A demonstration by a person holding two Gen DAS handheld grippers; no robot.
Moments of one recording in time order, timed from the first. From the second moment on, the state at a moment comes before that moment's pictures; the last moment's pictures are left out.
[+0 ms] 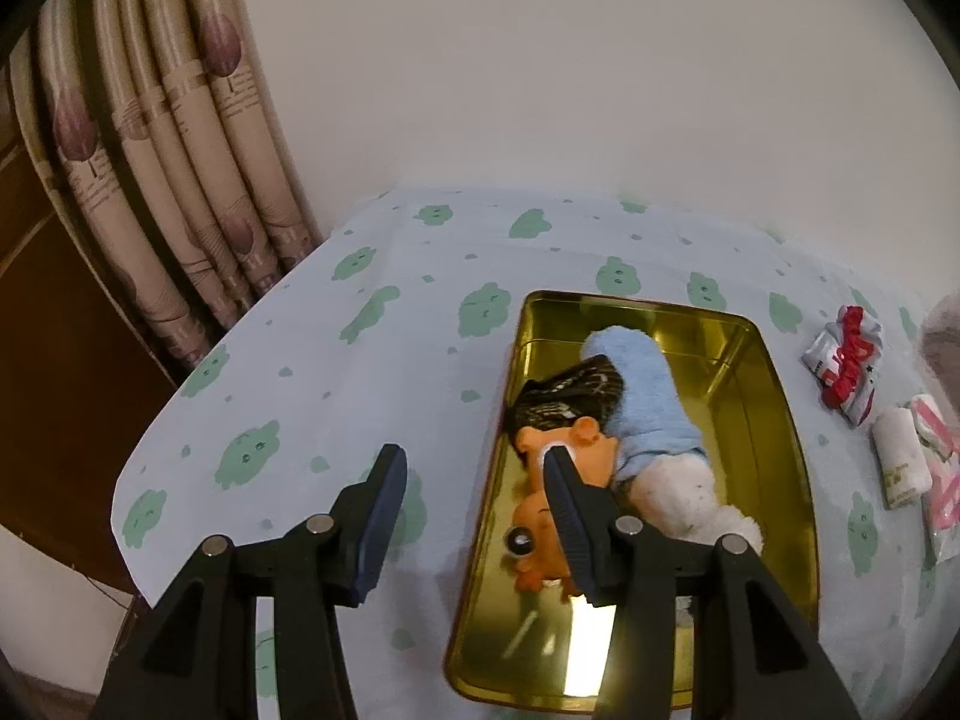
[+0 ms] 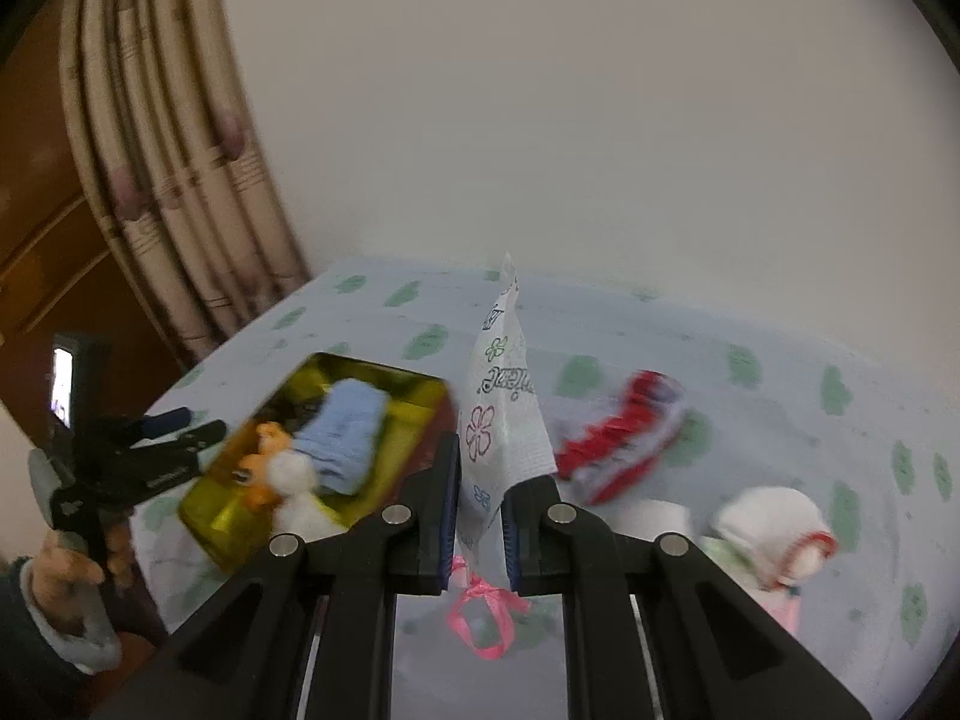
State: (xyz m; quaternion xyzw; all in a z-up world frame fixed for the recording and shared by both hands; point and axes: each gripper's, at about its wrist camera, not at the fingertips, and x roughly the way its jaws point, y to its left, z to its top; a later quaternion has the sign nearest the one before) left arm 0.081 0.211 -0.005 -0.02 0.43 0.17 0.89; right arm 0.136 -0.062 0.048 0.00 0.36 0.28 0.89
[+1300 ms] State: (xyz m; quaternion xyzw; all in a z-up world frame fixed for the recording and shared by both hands) left arm 0.070 0.229 -0.017 -0.01 0.42 0.20 0.89; right arm 0.147 -0.044 0.000 0.01 0.41 0.25 0.88
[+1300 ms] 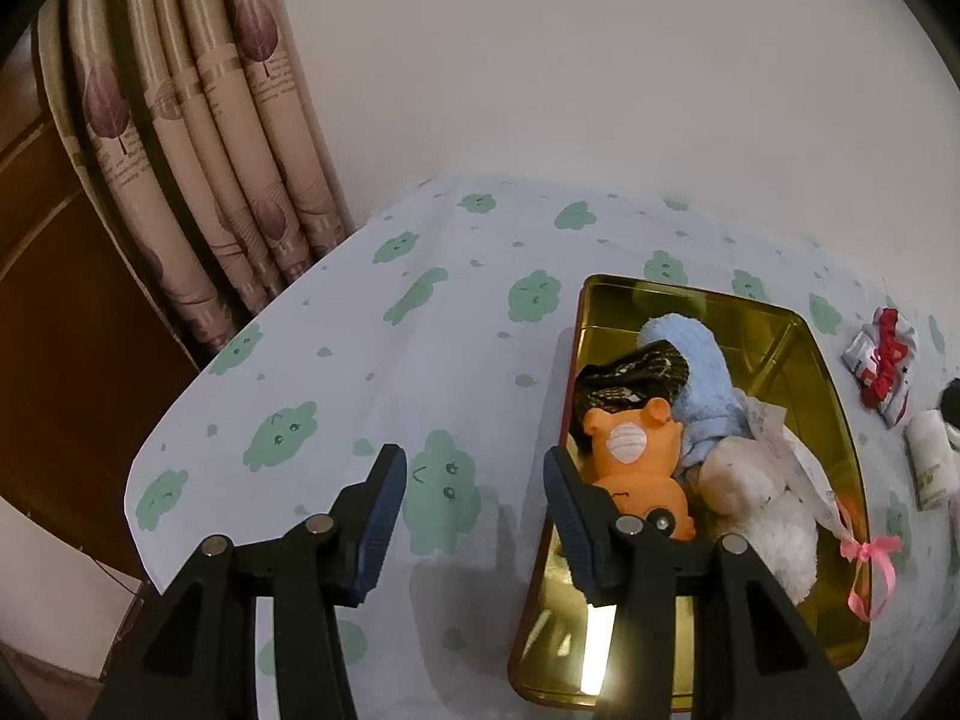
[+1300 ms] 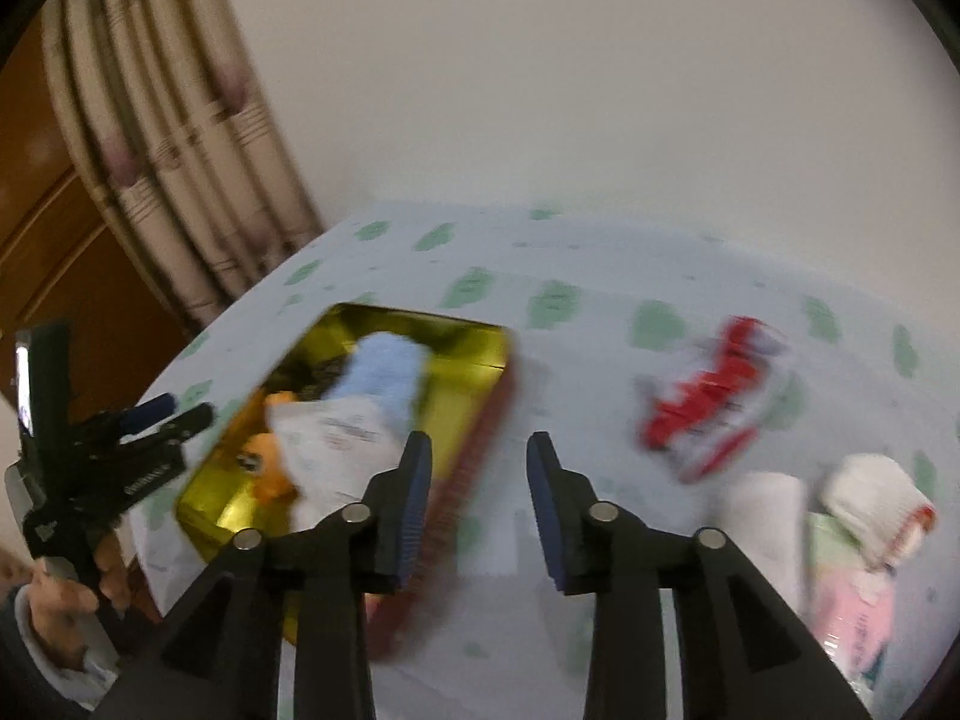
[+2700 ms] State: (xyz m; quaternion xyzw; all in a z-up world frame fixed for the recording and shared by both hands) left arm 0.170 -0.059 -0.023 0.01 0.52 -0.11 0.84; right arm 0.194 -0.282 -0.064 0.03 0.42 0.02 0.91
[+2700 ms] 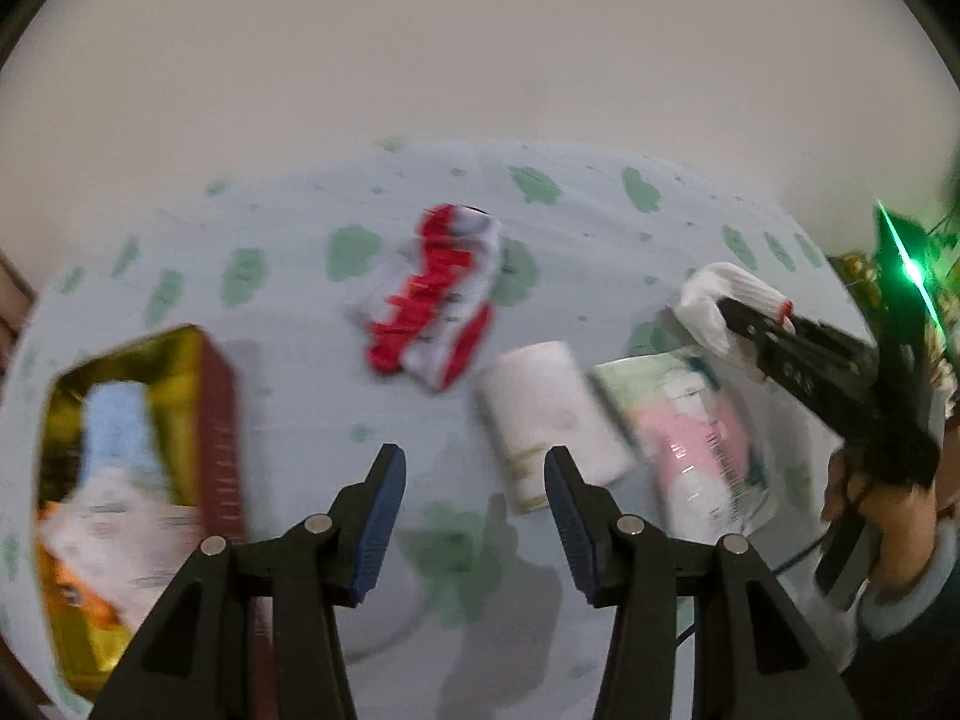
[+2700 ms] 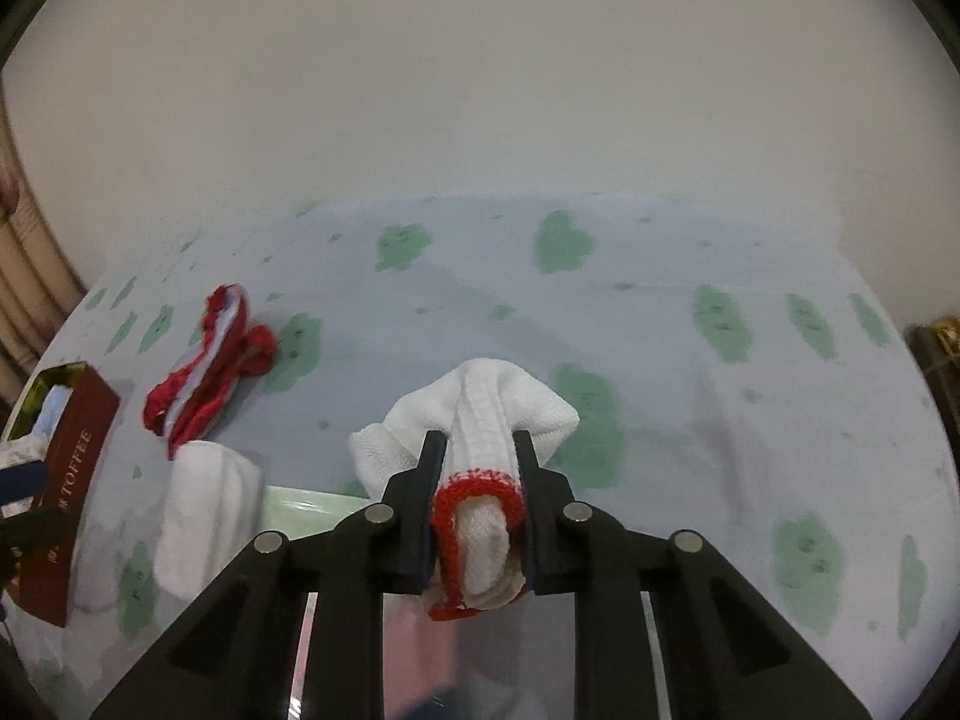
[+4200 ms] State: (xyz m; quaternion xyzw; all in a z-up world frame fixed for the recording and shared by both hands) left arm 0.173 -0.090 -0.037 0.03 0.50 -0.12 0.86; right arm 0.175 -0.320 -0.099 0.08 0.44 0.01 0.89
